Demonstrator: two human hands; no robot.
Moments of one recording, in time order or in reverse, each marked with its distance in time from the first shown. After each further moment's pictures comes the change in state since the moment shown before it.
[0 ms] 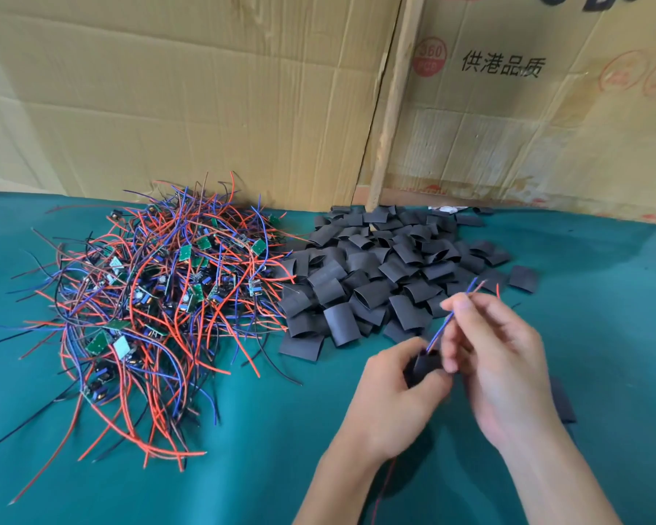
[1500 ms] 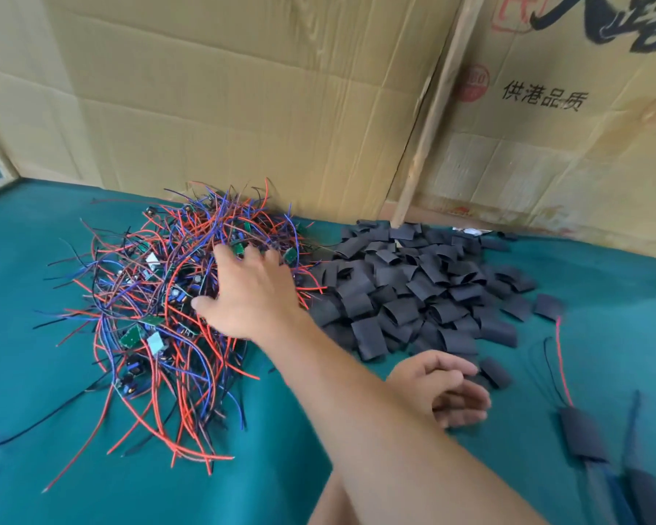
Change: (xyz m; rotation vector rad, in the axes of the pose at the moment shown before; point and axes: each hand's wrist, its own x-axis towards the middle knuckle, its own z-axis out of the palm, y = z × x) left_hand 0.017 0.010 -0.001 -0.621 0.041 -0.404; right_hand 0.022 0.048 0.261 -1.387 -0.685 -0.403
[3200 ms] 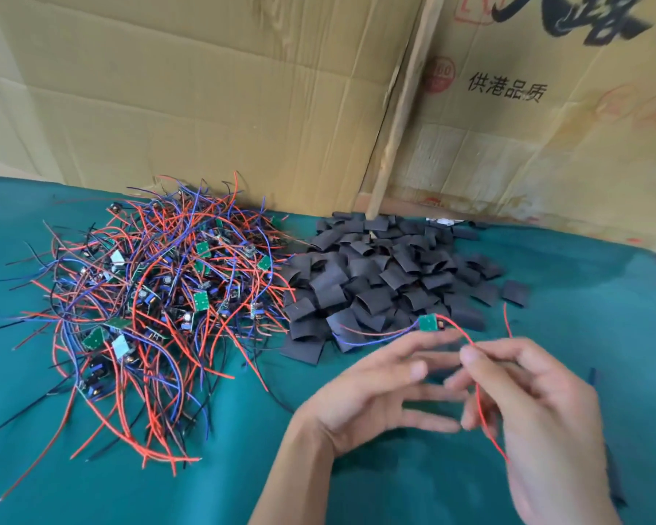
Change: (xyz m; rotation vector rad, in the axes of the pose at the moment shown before) left_hand -0.009 0.004 -0.051 -0.038 -0.587 0.065; right_hand -0.237 0.126 -0.068 1.078 0.675 0.502
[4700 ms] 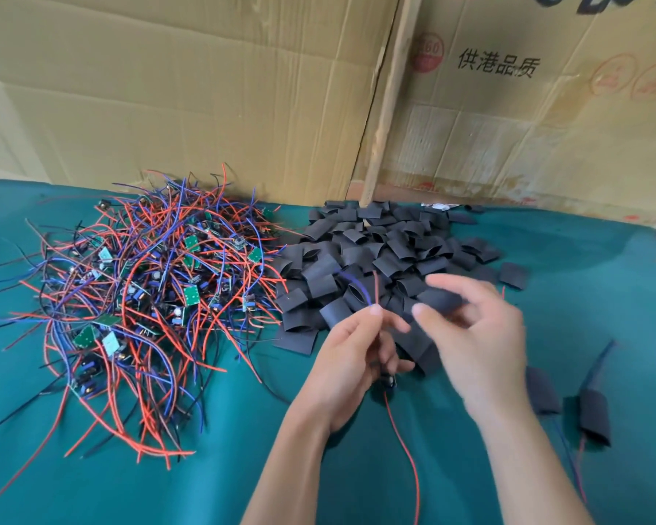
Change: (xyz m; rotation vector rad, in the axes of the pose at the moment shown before) left_hand 0.020 -0.010 -0.006 0.098 0.382 0.231; right_hand 0.064 0.033 0.015 -0.362 0.096 -0.186
